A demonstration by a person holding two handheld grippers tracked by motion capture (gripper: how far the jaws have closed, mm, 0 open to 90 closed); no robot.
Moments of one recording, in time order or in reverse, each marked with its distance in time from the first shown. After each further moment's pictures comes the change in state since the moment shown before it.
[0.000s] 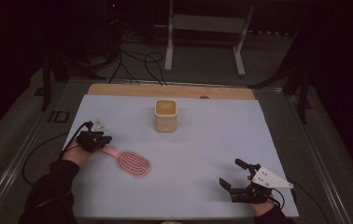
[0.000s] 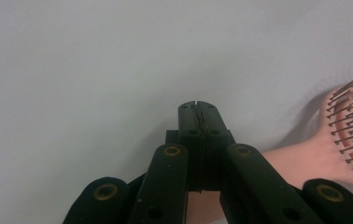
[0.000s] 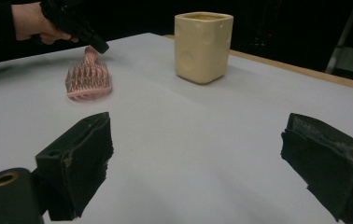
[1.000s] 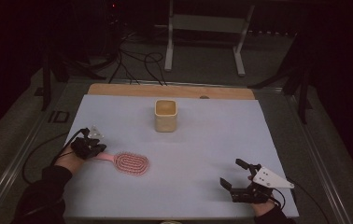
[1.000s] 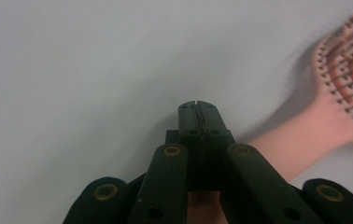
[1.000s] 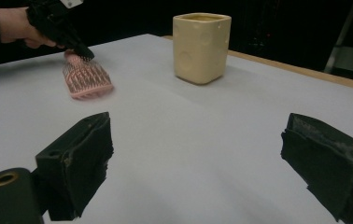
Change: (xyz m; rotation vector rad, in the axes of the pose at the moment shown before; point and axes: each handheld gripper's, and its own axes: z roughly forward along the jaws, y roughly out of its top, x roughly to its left) left arm -0.005 -0.024 -0.011 0.082 -0.017 0.028; right arm -0.001 0.000 -0.001 -0.002 -0.003 0.007
